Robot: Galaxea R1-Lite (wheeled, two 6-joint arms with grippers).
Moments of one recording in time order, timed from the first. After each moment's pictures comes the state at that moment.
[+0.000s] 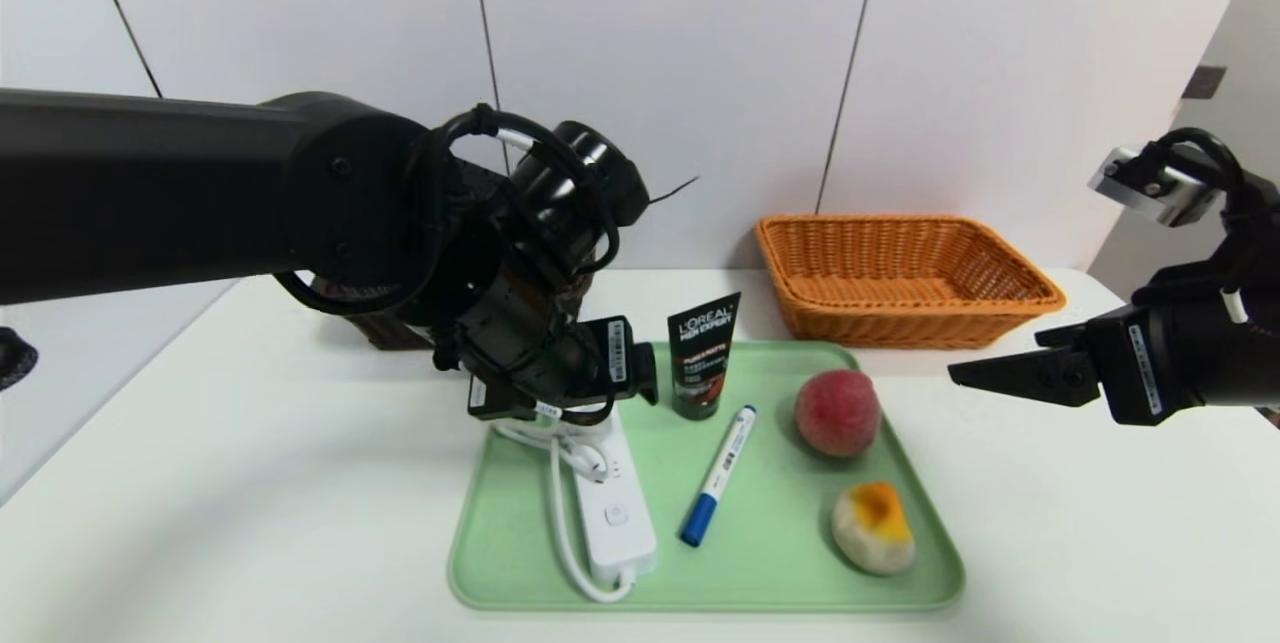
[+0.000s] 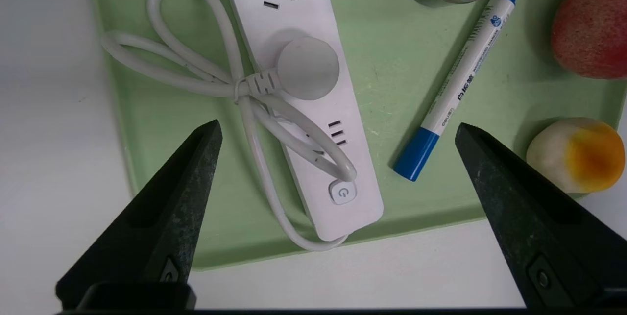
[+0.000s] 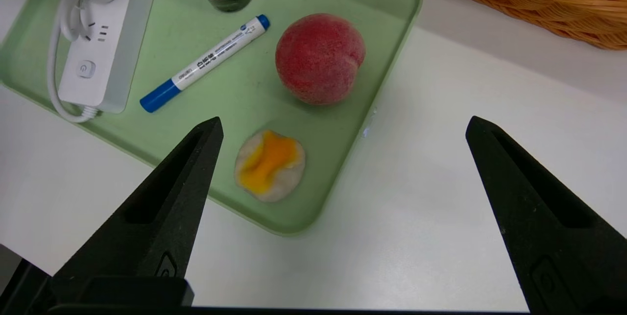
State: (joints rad) left arm -0.74 1.90 -1.66 0.74 0.11 -0.73; right arm 0.27 1.35 -1.07 0.40 0.20 -0.05
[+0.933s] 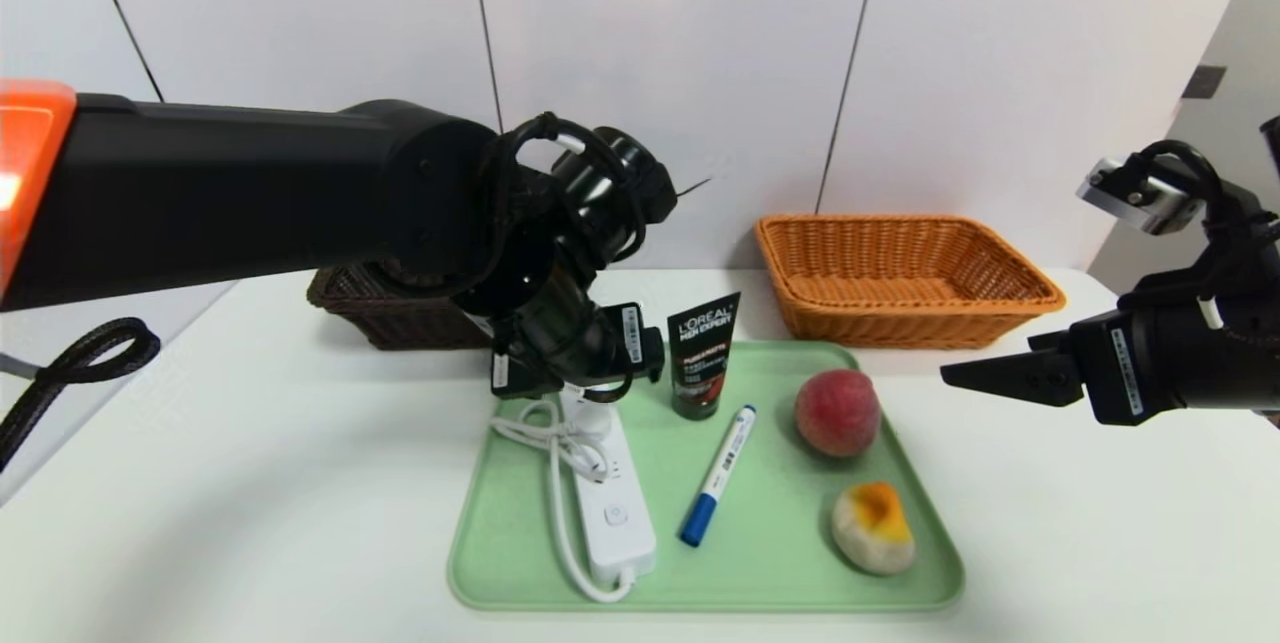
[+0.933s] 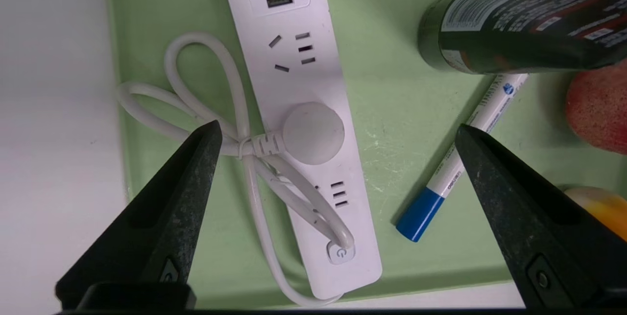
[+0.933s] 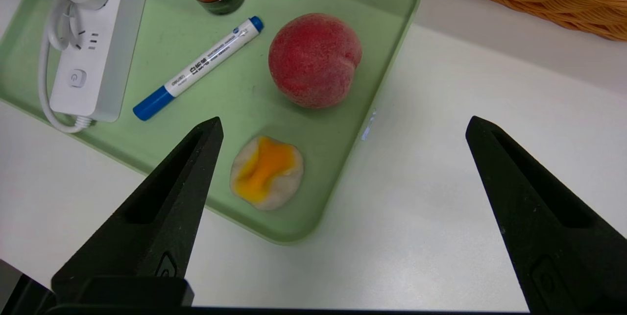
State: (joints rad) left arm -0.74 2.00 -1.78 0.77 0.21 -0.76; right arm 0.26 1.36 -1.04 0.36 0.19 -0.04
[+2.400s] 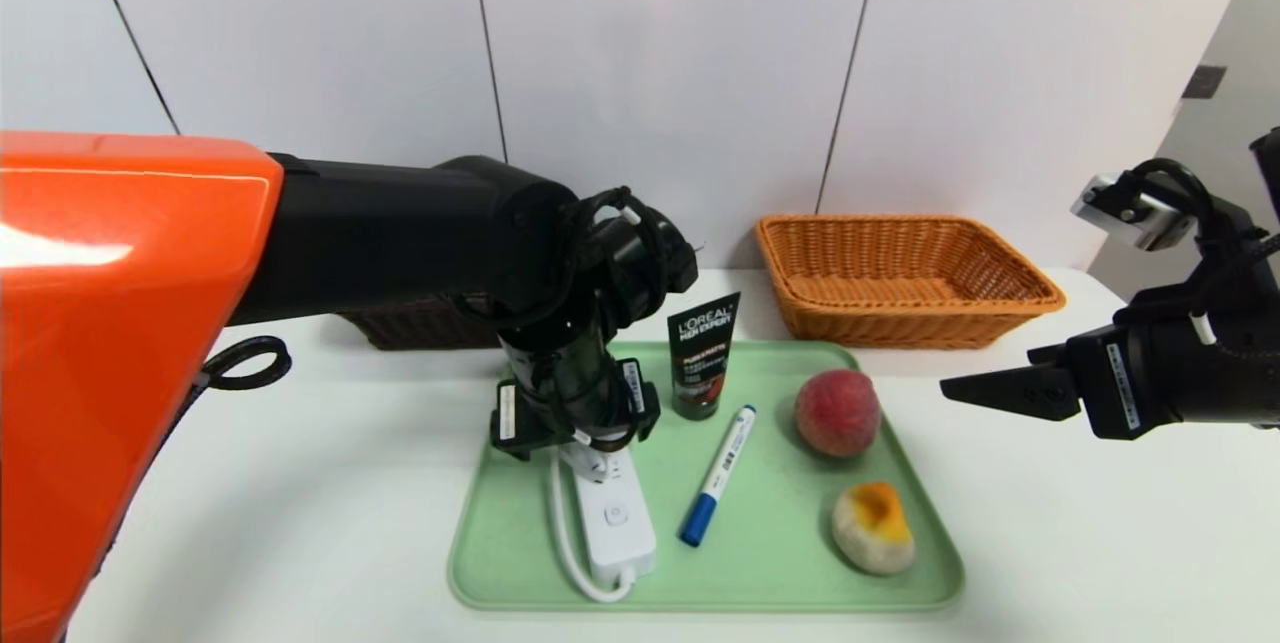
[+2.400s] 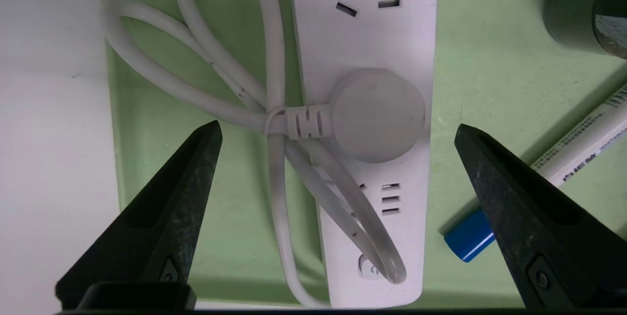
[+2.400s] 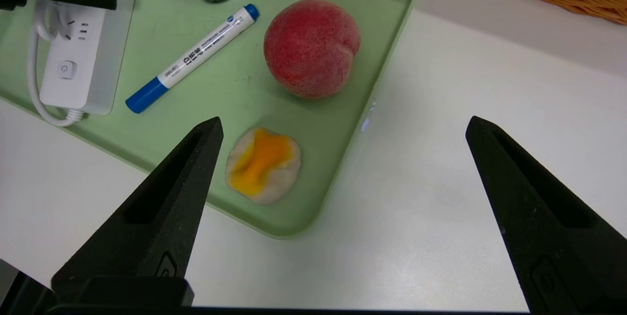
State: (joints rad) left arm -0.75 2.12 -1.82 0.92 0.20 -0.89; right arm 0.25 1.36 -1.01 0.35 0.19 -0.04
